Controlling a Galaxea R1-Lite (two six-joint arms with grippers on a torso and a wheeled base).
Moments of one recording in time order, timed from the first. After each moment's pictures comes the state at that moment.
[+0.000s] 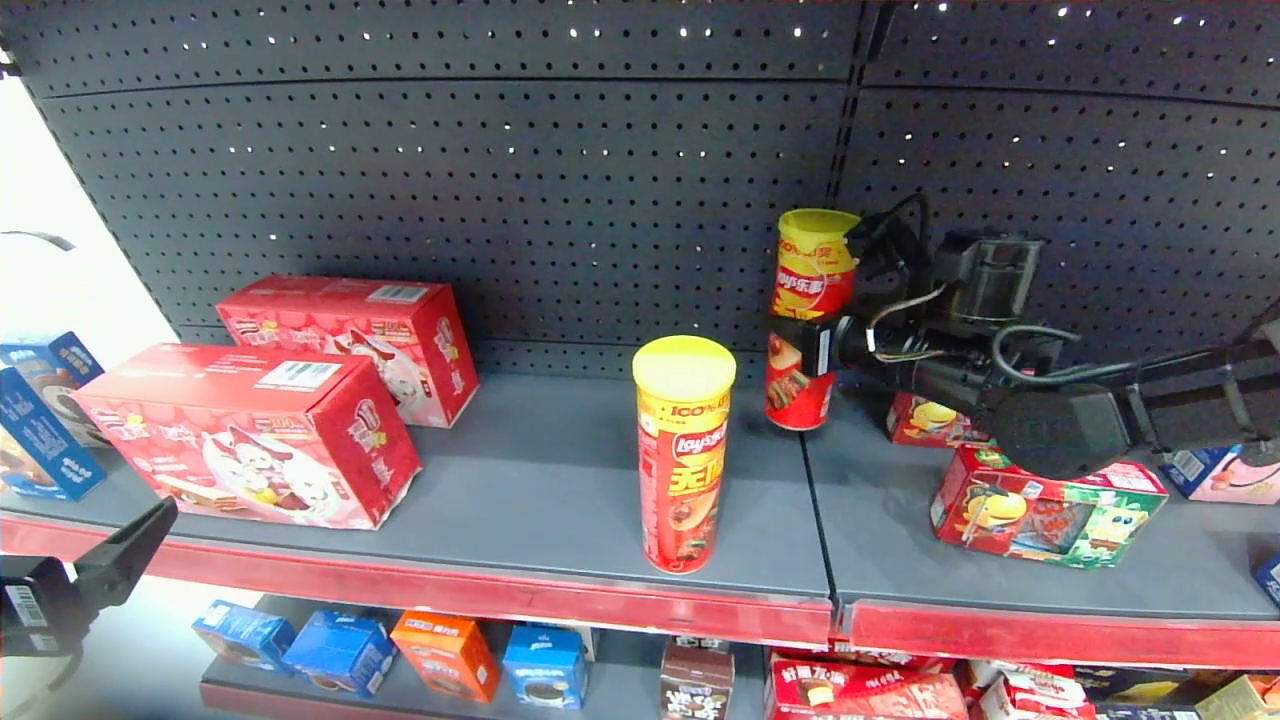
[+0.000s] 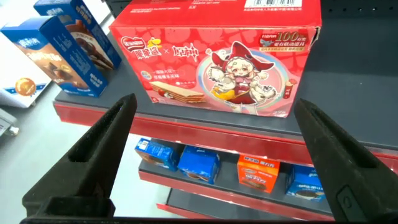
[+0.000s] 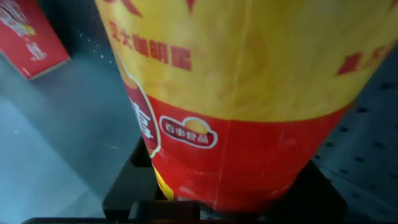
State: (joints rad) left arm 0.15 0.96 -0.29 -0.55 0.07 0.13; right arm 0.42 1.99 -1.28 -0.69 0.15 -0.08
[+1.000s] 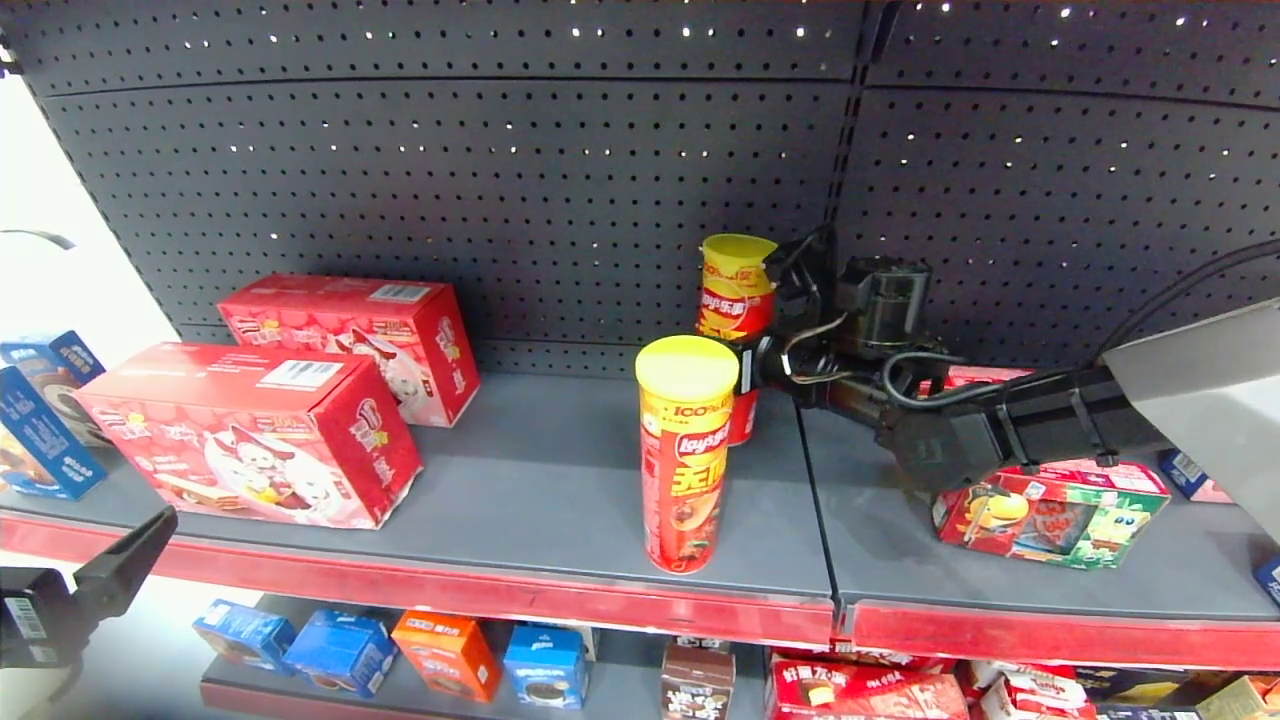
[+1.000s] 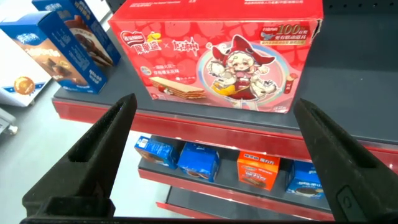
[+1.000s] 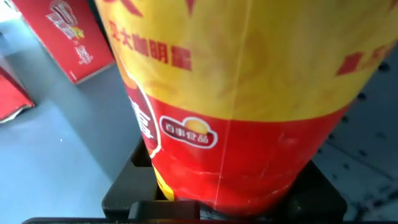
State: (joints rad) left arm 0.14 0.95 -0.28 -0.55 0.06 0.13; right arm 0.51 2.14 -1.42 -0.72 0.17 -0.01
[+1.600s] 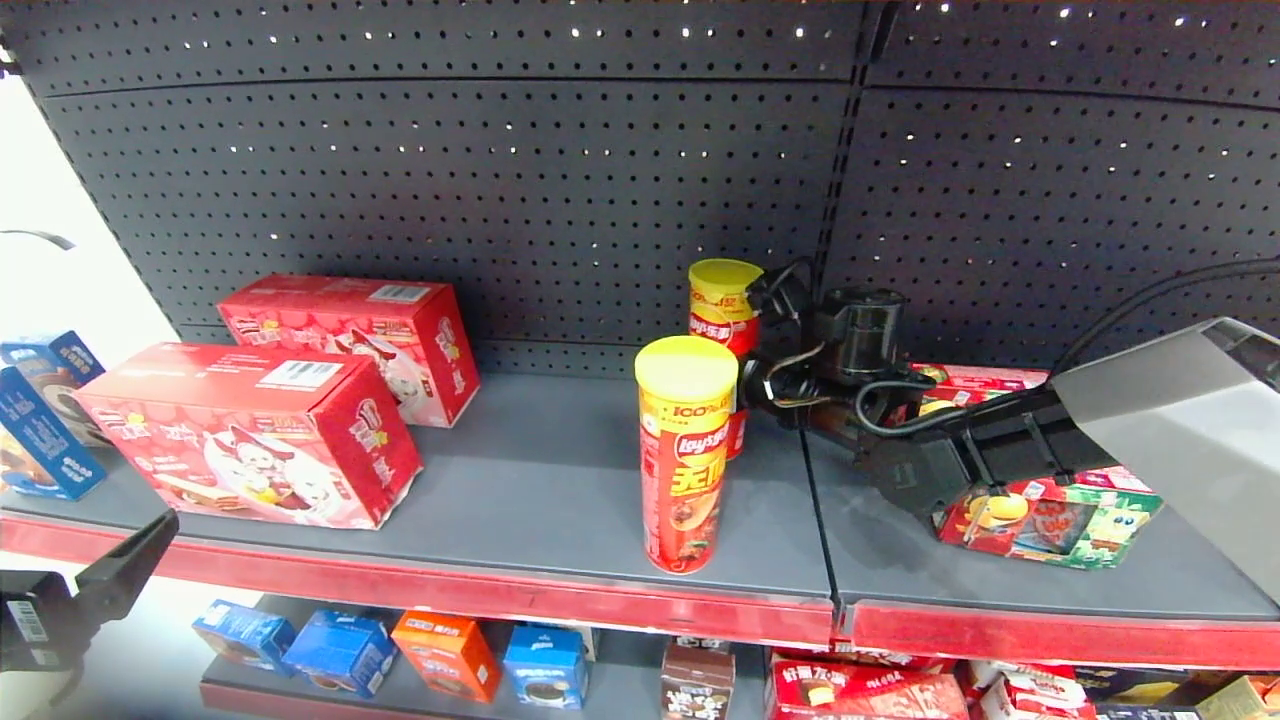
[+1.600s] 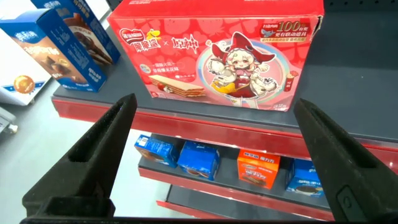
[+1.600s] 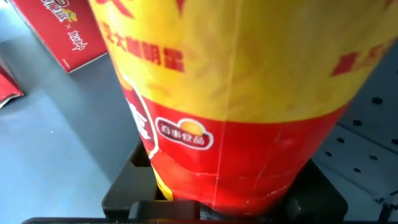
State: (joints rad) left arm 0.14 0.94 -0.27 -0.54 0.06 0.13; right arm 0.53 2.20 -1.40 -0.77 0.16 -0.01
